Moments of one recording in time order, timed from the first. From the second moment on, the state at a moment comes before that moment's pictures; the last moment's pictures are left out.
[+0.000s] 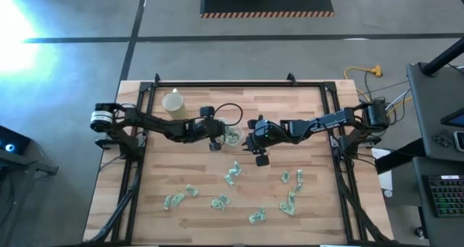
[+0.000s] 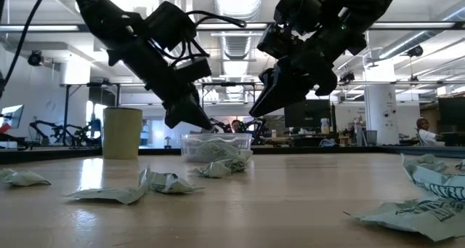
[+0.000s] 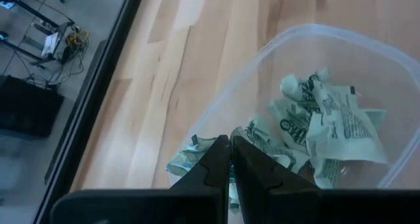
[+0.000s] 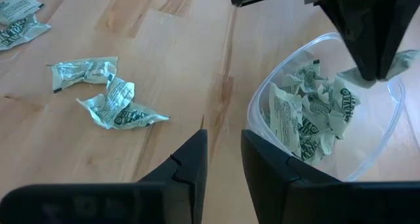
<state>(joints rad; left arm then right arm) 0.11 1.60 0.75 0.18 -0.44 0.28 -0.05 1.66 0.86 0.08 -0.09 -0.25</state>
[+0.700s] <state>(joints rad) 0.10 1.59 0.75 0.16 -0.44 0.28 -0.05 1.66 0.86 0.08 -0.23 -0.24</state>
